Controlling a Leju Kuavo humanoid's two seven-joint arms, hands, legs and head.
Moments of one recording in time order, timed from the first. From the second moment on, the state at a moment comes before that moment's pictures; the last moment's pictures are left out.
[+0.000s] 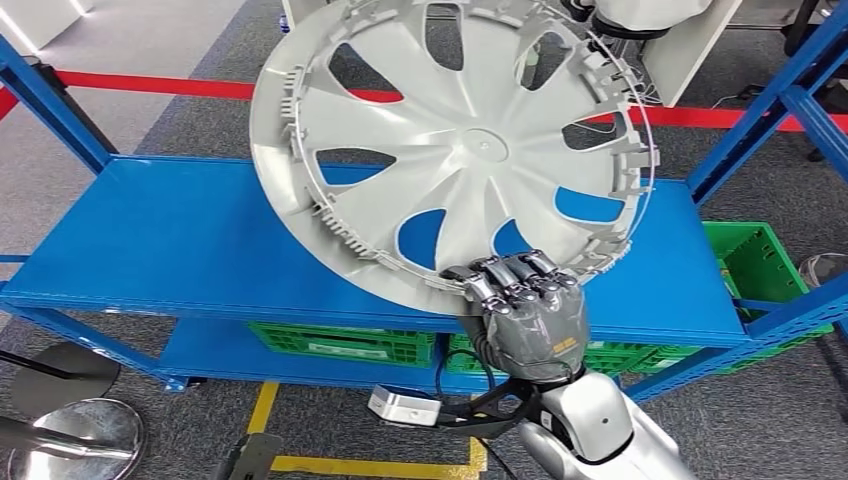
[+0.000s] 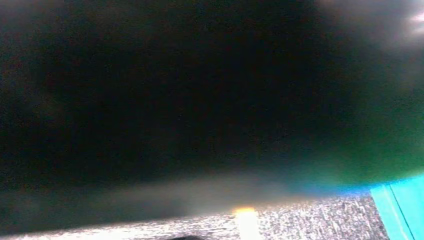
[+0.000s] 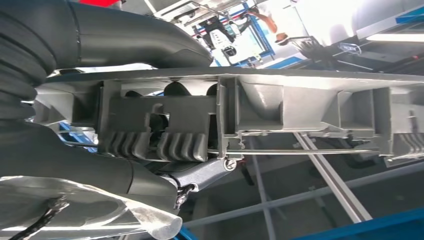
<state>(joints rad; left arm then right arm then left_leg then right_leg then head) -0.01 -0.14 0.13 -0.26 -0.40 0.26 -0.52 -0.17 -0.07 0.57 -1.63 1.56 -0.68 -0.05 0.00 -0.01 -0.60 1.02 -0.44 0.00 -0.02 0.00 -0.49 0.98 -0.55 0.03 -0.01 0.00</state>
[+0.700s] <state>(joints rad) -0.01 -0.14 0.13 -0.26 -0.41 0.26 -0.51 -0.16 -0.07 0.58 -1.62 1.57 -0.68 -0.03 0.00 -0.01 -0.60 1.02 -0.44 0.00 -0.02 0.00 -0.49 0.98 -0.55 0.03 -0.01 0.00</state>
